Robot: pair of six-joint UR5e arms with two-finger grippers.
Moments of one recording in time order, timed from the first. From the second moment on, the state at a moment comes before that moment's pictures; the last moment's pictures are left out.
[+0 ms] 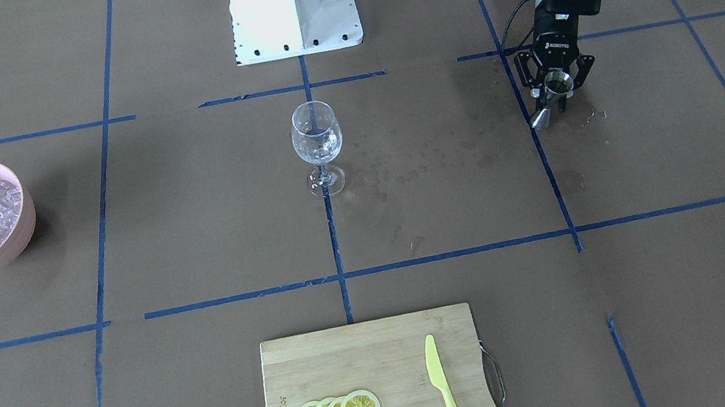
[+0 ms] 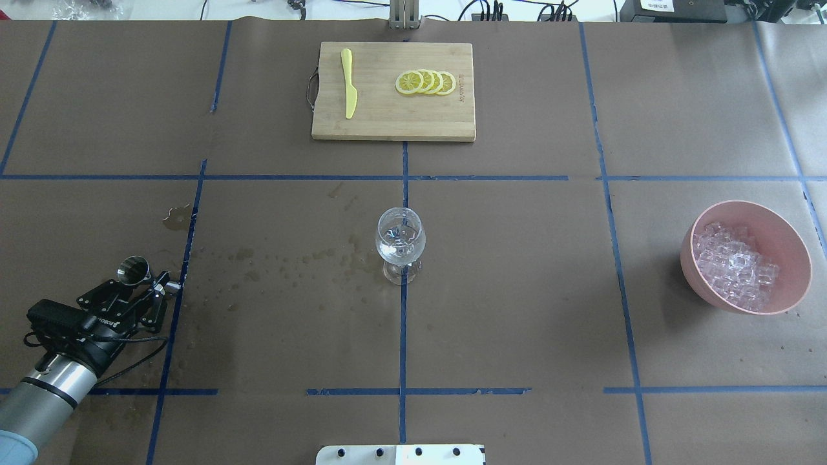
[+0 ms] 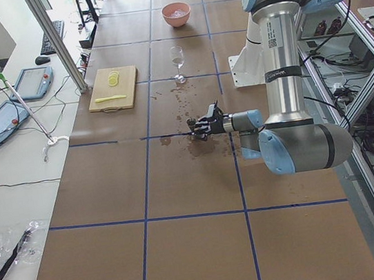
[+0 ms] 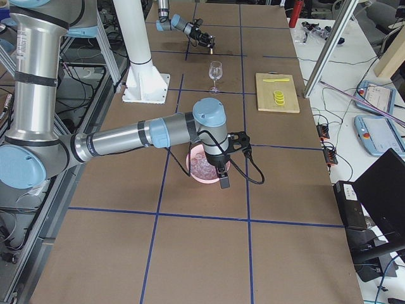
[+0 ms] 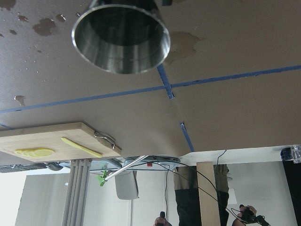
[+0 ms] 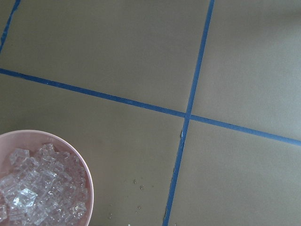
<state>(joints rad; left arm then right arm) -0.09 -1.43 -1.57 -3.09 -0.58 -0.93 1.56 -1.73 1.99 -1.57 2.28 -0.04</state>
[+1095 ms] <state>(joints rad) -0.09 -1.43 -1.57 -3.16 -0.59 -0.90 1.56 -1.73 1.99 -1.57 2.28 -0.04</state>
